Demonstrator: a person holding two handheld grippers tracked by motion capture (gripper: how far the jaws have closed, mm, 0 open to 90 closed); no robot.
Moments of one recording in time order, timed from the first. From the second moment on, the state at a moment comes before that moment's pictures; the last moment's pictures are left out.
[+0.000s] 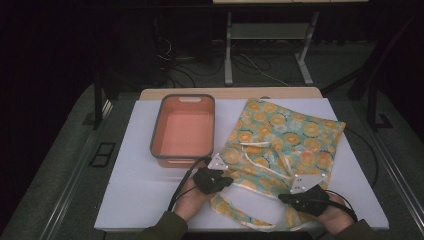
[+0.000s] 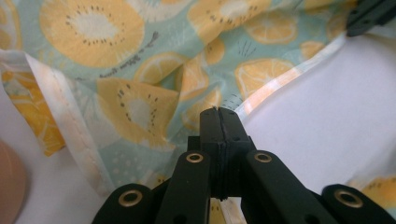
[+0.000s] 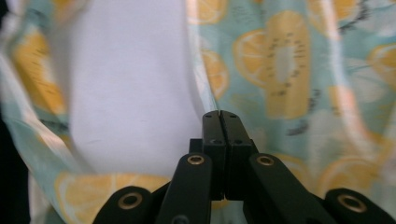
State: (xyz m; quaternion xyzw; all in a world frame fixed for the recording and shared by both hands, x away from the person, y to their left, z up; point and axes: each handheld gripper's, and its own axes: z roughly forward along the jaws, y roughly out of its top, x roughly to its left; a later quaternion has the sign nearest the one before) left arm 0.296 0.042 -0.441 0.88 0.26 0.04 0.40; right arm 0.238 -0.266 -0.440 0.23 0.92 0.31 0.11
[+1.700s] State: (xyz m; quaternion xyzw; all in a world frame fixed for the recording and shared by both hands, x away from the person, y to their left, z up) left arm 0.354 0.051 -0.313 0.75 0.28 0.15 0.58; right arm 0.328 -0.294 -0.323 0.30 0.76 0.50 0.27
